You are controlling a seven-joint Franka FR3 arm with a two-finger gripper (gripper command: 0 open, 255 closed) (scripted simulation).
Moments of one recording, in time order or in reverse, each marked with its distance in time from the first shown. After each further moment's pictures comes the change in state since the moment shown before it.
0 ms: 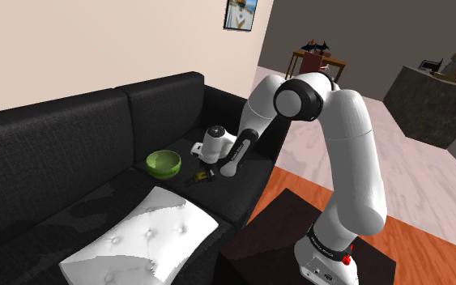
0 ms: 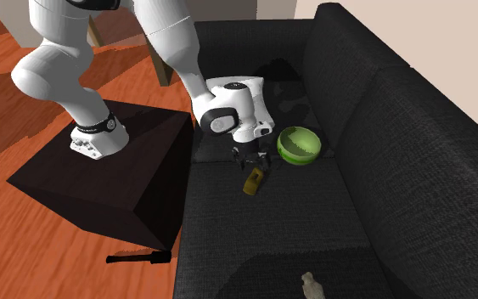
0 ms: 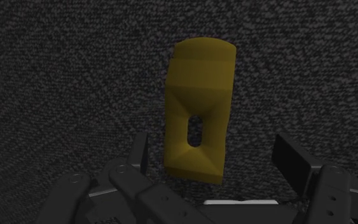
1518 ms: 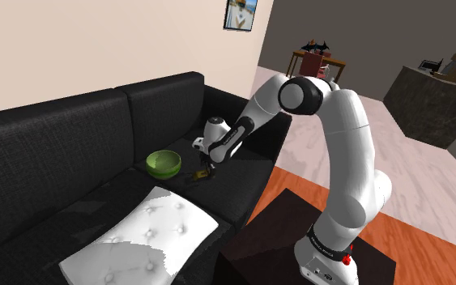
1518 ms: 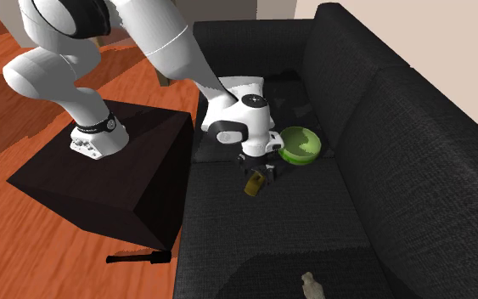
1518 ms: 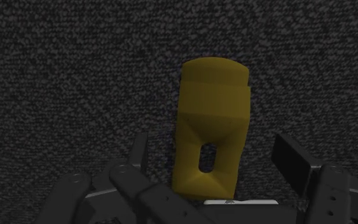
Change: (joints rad) arm -0.344 0.064 0.308 0.160 0.203 -0.228 -0.300
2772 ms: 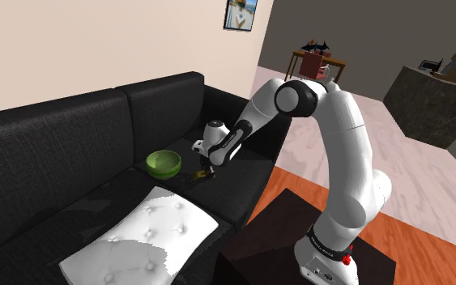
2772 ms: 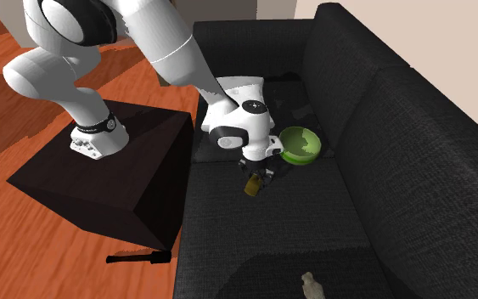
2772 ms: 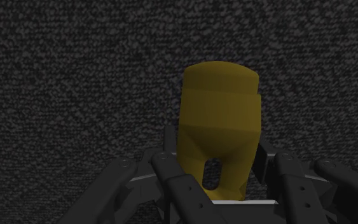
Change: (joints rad) arm 0.005 0.046 -0.010 0.025 -0.007 0.021 0.003
